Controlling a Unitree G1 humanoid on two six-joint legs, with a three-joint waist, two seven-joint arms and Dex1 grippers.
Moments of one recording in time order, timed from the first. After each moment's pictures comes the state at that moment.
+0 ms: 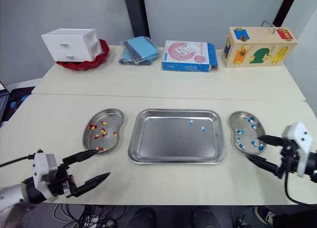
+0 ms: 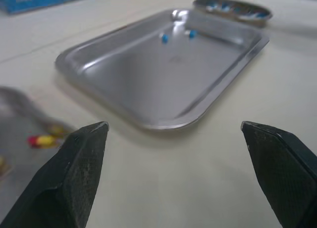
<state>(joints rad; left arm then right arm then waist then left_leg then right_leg) 0.41 0.57 0.43 -0.40 -0.55 0.09 -1.17 0.19 -0.93 -0.48 -0.51 0.64 0.67 0.99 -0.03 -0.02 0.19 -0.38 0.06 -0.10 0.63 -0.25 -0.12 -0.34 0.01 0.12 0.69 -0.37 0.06</state>
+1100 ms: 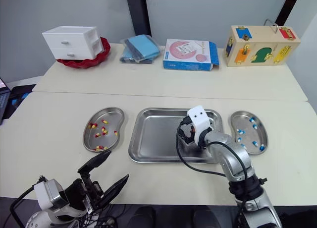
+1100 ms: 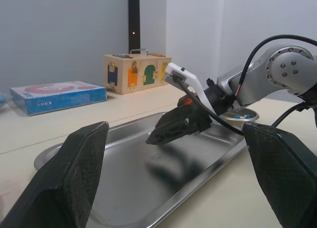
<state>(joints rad) 0.48 0.28 0.22 -0.39 -0.61 -0.33 -1.09 -0.48 -0.25 0.24 -0.26 0.21 1.01 0.15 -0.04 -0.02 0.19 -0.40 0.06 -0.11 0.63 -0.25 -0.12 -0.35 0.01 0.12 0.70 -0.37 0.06</state>
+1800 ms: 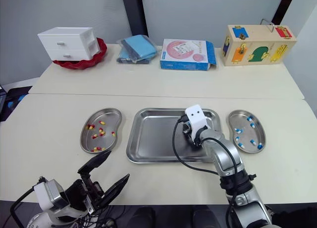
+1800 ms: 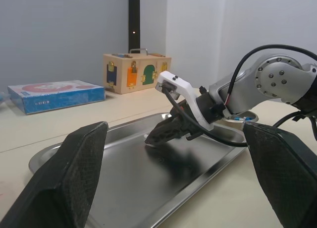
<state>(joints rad) 0.50 0.30 0.20 -0.40 -0.61 -0.34 -1.05 -0.50 -0.17 0.23 -0.17 0.12 0.98 0.15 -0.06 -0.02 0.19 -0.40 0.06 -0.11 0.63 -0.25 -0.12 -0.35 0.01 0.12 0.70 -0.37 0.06</state>
